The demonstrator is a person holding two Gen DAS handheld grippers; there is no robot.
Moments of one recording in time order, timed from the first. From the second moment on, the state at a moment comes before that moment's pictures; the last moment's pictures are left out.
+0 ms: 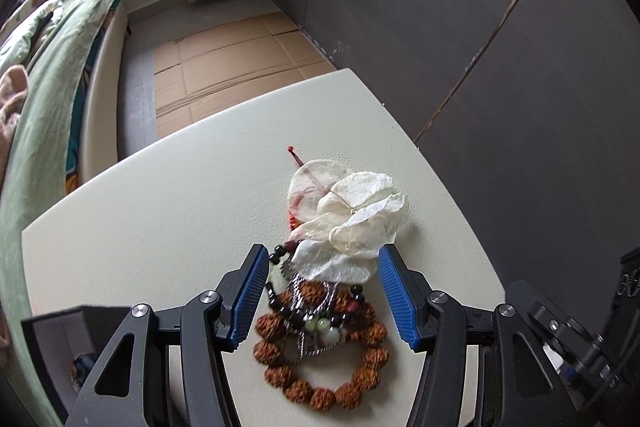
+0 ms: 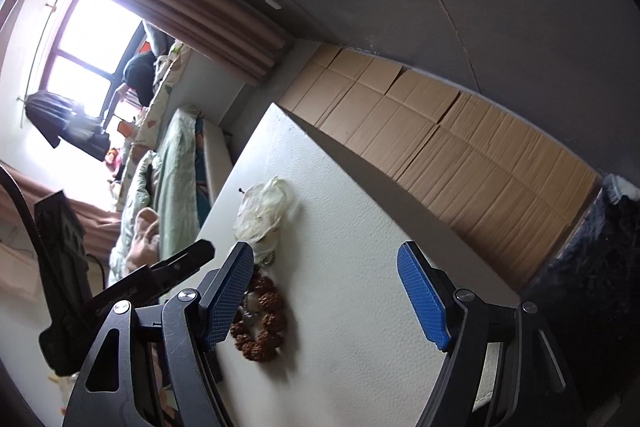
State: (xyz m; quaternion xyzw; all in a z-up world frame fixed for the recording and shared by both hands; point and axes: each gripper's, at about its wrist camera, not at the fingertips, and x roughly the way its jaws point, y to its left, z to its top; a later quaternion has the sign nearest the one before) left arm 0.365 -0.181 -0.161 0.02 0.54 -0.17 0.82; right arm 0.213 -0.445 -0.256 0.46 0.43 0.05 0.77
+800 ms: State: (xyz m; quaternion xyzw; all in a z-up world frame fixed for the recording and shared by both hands) left arm 0.351 -0.155 -0.115 0.00 0.48 -0.17 0.86; right arm 0.261 -0.434 -0.258 0.44 0.45 0.08 0.77
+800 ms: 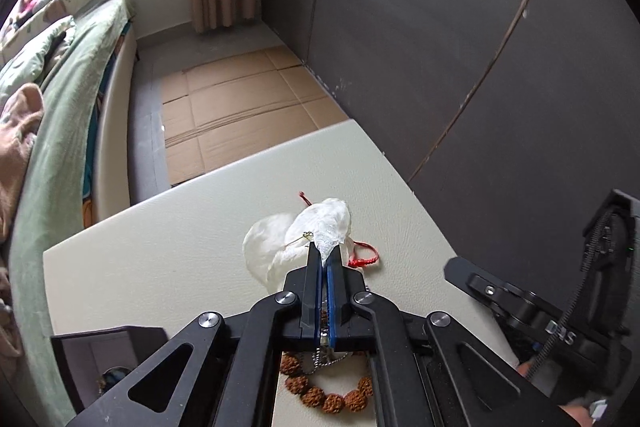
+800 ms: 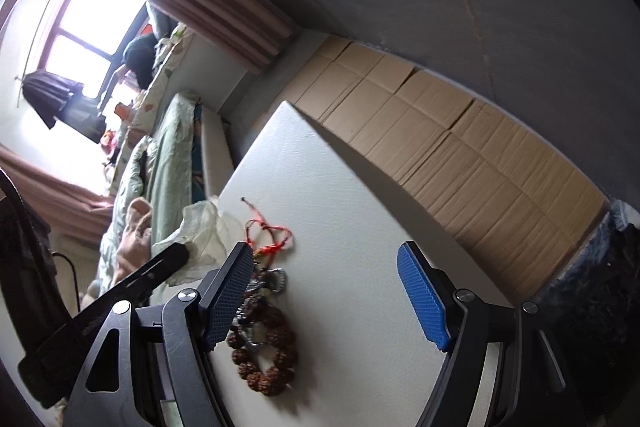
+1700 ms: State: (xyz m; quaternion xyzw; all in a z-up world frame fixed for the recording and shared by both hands) left arm 0.322 -0.021 -0.084 -0.11 0.46 -0.08 0.88; right arm 0.354 -0.339 -0.229 0.22 0.58 0.14 0.77
